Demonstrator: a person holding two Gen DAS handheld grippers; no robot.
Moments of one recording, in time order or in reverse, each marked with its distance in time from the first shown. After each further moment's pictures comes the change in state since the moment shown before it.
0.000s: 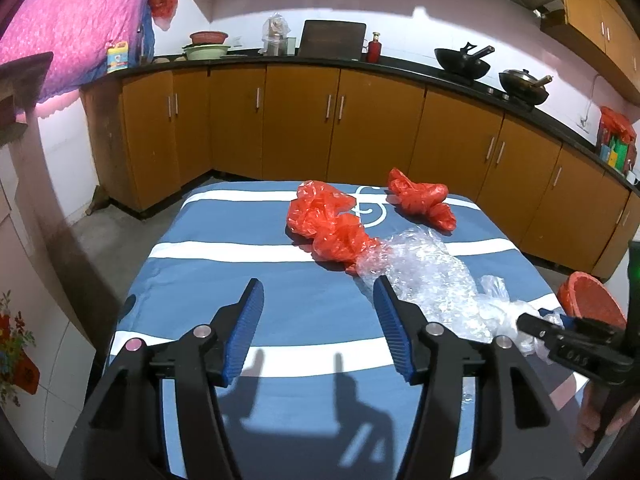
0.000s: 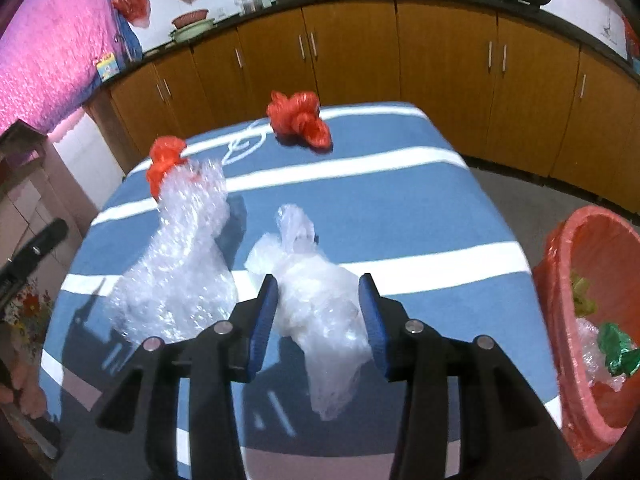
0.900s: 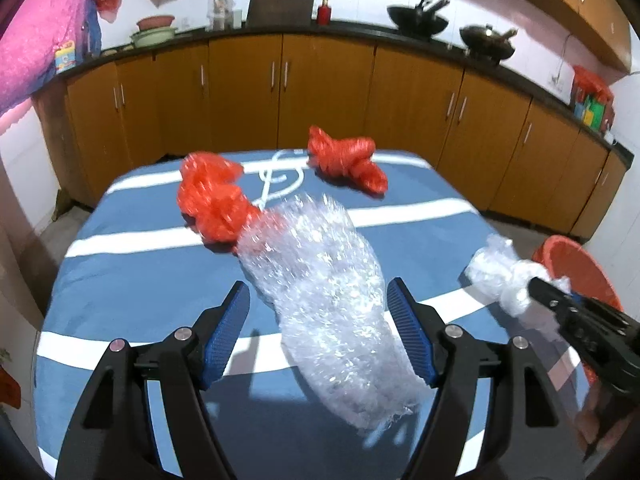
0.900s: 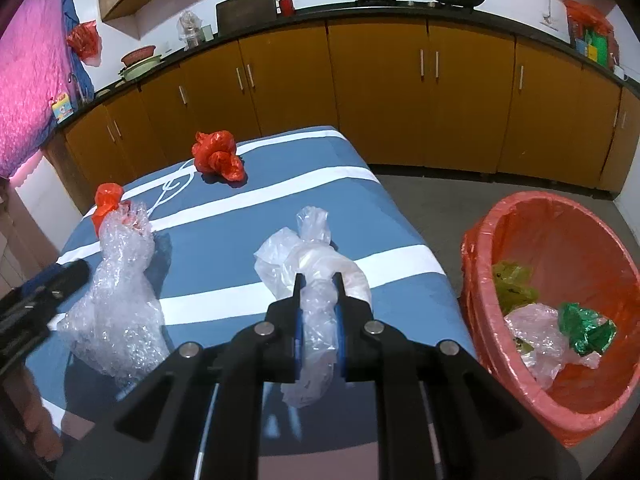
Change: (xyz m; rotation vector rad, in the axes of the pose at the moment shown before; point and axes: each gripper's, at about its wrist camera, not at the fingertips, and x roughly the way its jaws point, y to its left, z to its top) left arm 0.044 -0.090 -0.005 0.098 0.133 -0.094; right arm -0.026 -0.055 -0.005 0.125 -0.119 -0.151
